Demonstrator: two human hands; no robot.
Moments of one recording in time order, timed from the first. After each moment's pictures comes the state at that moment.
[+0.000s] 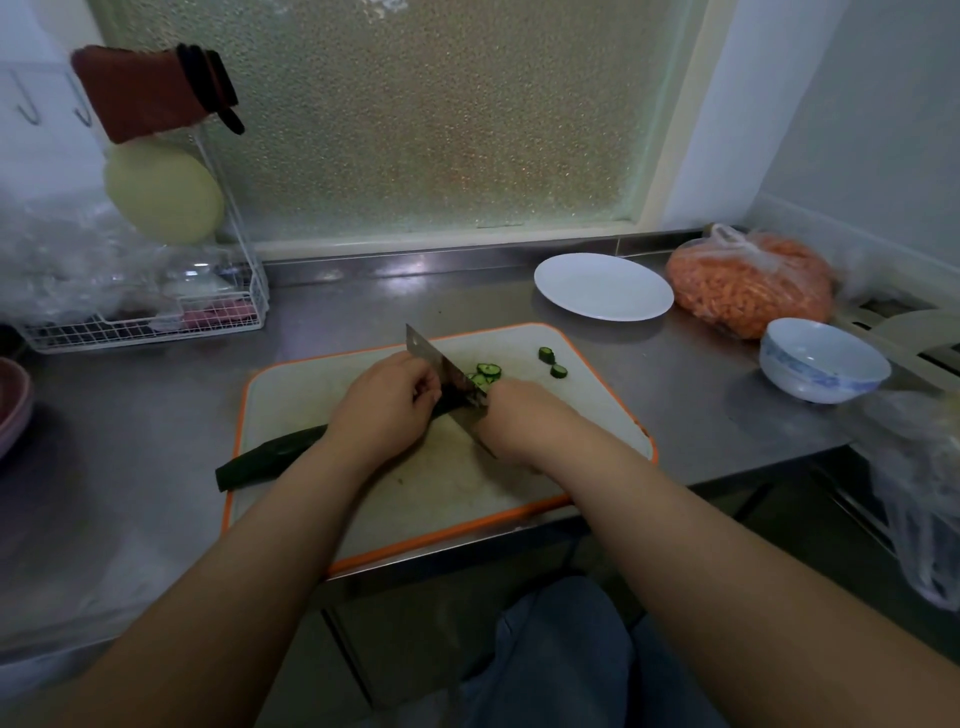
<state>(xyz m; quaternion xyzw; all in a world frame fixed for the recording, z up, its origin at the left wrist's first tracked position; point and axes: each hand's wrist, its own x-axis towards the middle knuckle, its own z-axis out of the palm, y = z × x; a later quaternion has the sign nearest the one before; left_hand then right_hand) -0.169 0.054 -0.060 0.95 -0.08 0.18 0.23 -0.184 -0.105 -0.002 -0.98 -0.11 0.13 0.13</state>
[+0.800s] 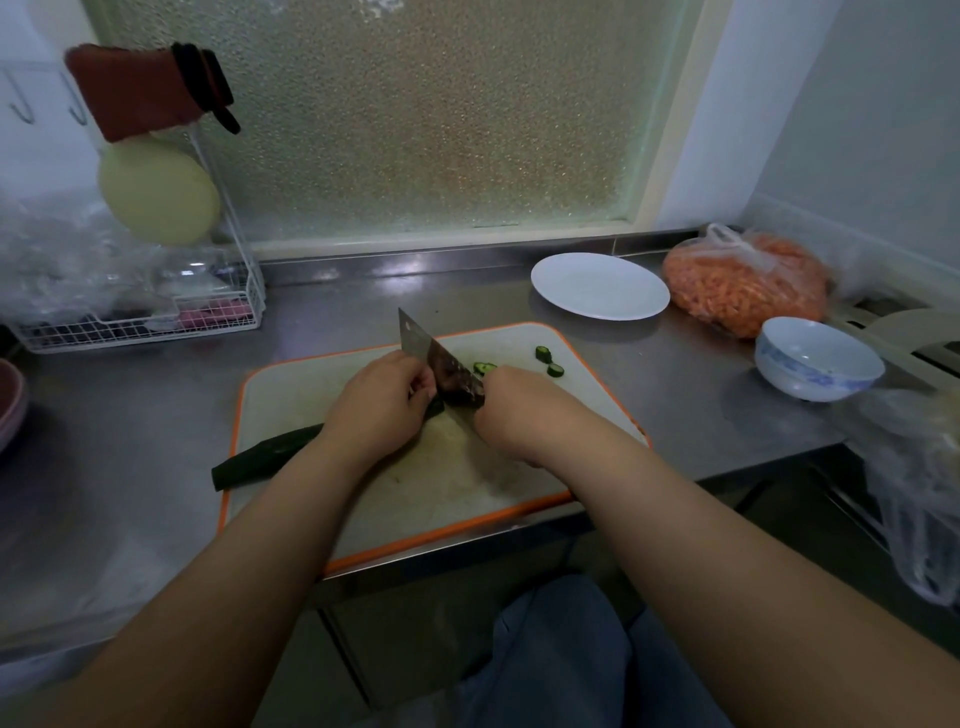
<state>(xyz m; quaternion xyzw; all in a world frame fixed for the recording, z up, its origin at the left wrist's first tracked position) -0.165 0.055 -0.062 0.95 -0.07 0.17 0.24 -0.195 -0.108 0.017 -0.97 -0.13 0.11 0.15</state>
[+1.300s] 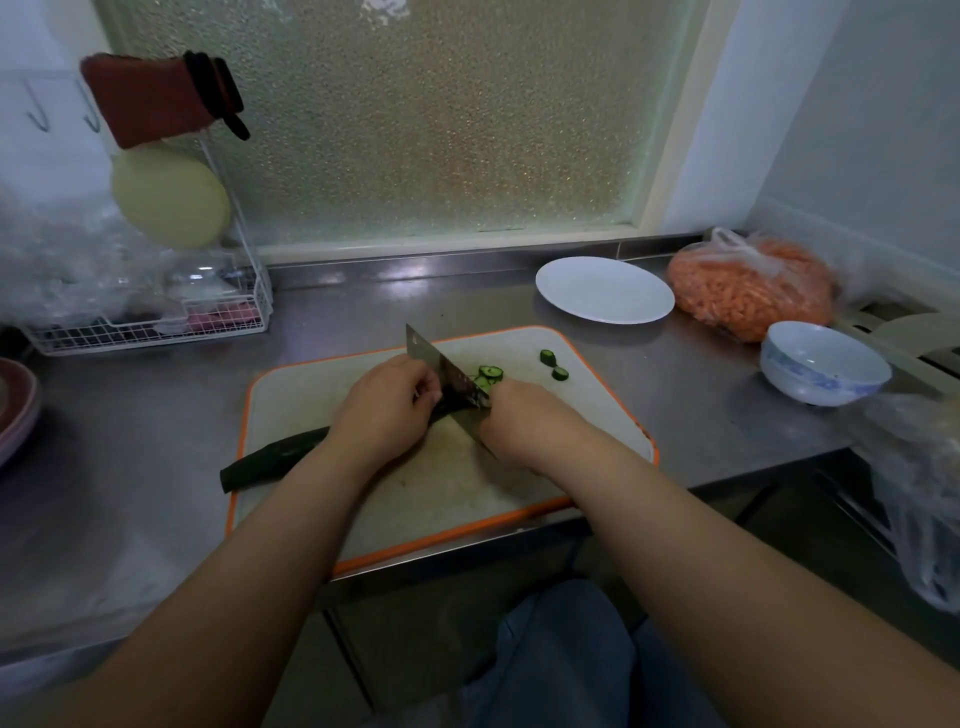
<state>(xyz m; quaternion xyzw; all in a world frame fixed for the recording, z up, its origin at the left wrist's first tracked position) -0.168 0.056 -0.061 0.95 -0.07 0.18 0.24 -0.187 -0.107 -0.001 -0.98 -0.11 0.11 0.15</state>
